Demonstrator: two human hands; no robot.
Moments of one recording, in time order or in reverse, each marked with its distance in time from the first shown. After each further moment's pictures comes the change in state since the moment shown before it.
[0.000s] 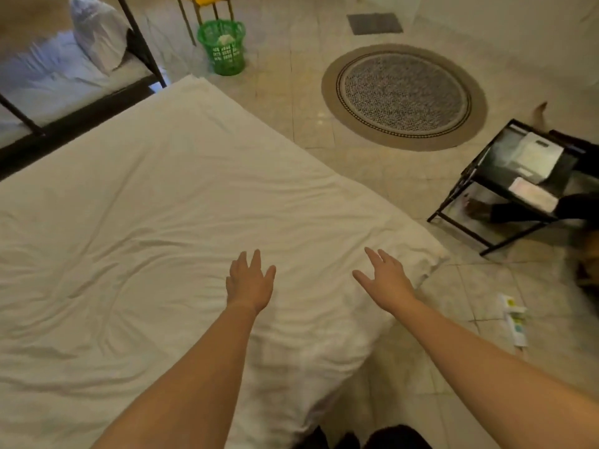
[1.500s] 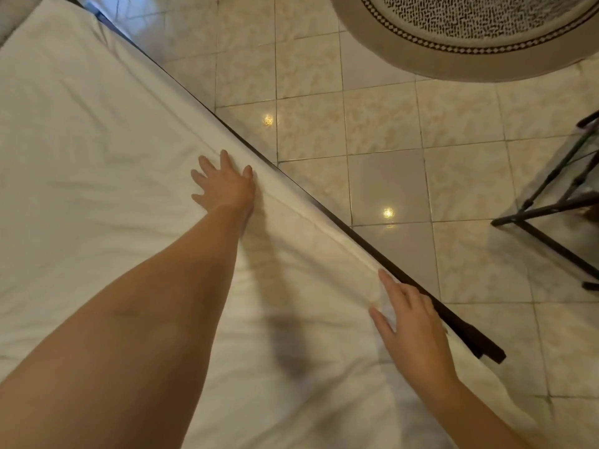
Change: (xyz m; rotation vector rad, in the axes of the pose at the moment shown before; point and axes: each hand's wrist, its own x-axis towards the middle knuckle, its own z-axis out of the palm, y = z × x) left_hand 0.588 0.262 0.109 0.200 0.261 -0.320; right_hand 0.421 0.187 0.029 0.043 0.052 -0.092
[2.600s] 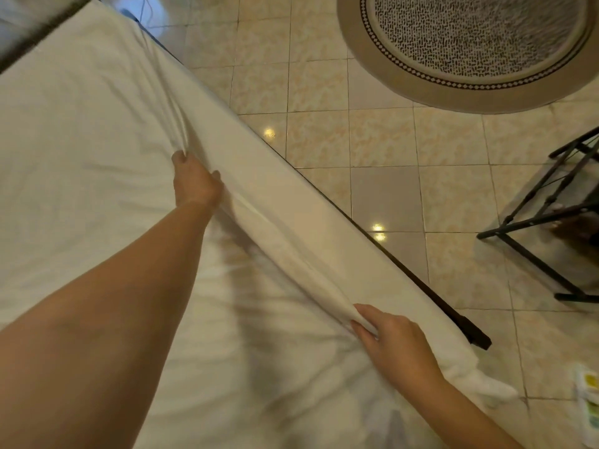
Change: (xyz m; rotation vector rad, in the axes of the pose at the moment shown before) left_hand -0.012 -0.099 -0.092 -0.321 0.105 0.043; right_hand -0.060 -0.072 -0.028 0.061 -0.222 -0.095
